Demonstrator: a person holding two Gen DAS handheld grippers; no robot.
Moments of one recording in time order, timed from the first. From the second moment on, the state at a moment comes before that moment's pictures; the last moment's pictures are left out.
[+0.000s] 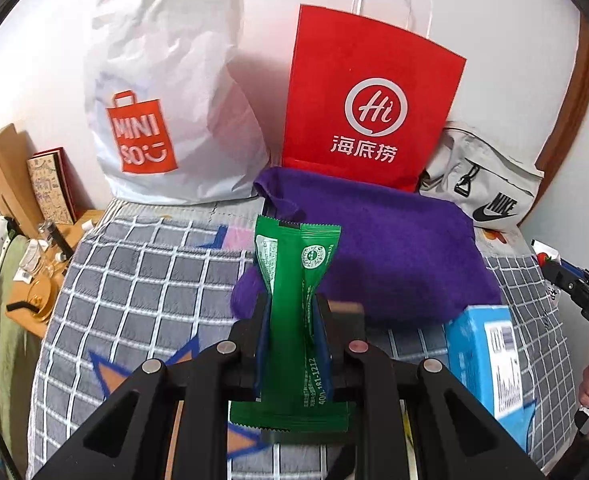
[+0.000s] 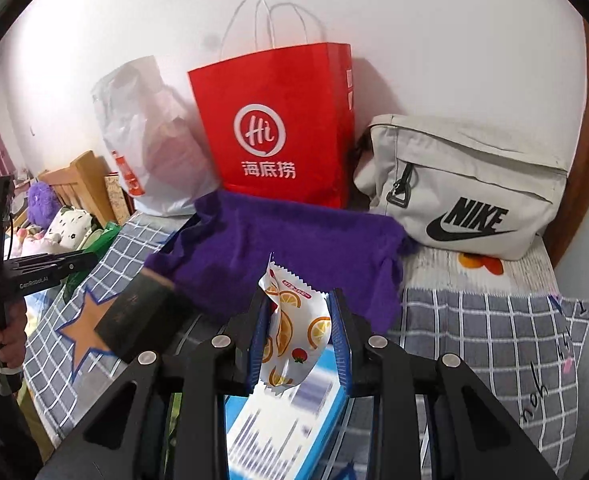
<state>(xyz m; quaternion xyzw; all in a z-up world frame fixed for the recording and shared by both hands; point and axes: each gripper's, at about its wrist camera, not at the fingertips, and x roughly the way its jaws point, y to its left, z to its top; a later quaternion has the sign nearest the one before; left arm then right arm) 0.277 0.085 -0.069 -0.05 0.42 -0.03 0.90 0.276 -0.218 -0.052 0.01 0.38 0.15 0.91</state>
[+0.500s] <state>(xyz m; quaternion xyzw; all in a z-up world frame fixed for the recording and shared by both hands) 0.363 0.062 -0.086 -0.03 0.44 -0.05 0.89 0.363 -0.207 -0.069 0.01 0.40 0.16 0.90</state>
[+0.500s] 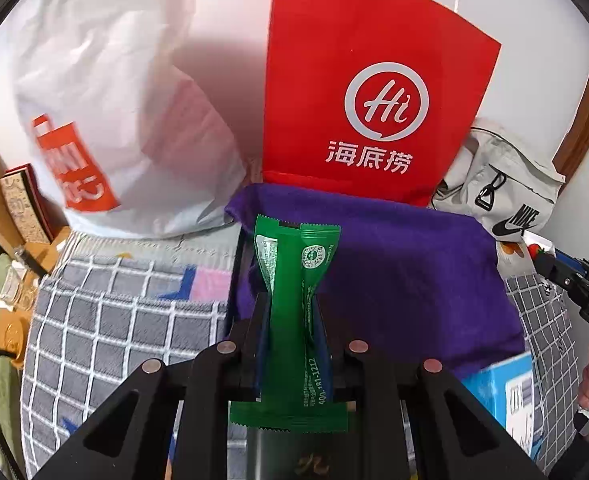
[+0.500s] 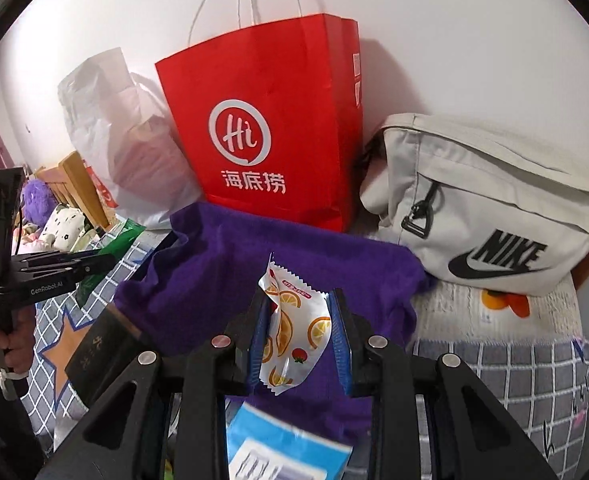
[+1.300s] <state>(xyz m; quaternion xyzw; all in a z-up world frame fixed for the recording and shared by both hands) 0.459 0.039 -0.148 -0.04 0.51 -0.06 0.86 0.452 -0.214 -0.156 0.00 0.48 0.16 0.86</state>
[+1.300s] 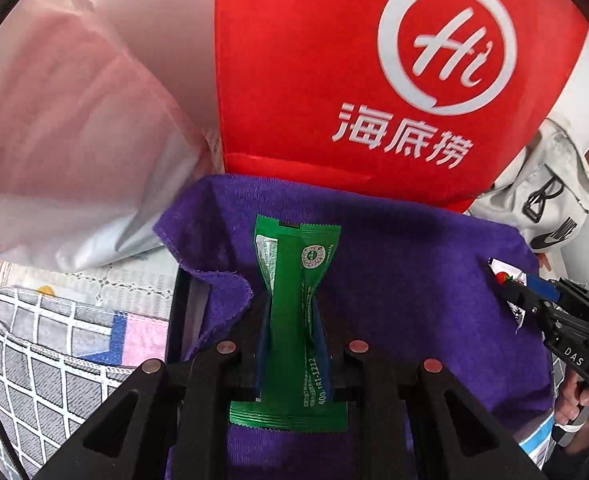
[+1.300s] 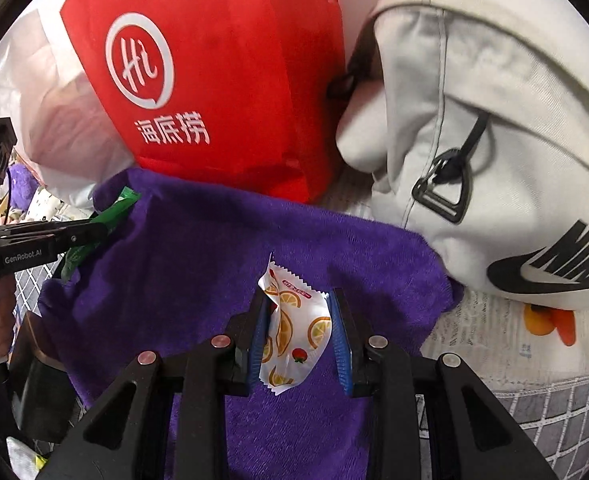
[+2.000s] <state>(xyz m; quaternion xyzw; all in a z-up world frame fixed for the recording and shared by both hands) 0.450 0.021 -0.136 -0.03 0.50 -0.05 0.86 0.443 -0.216 -0.146 0.00 0.48 0.17 0.86</state>
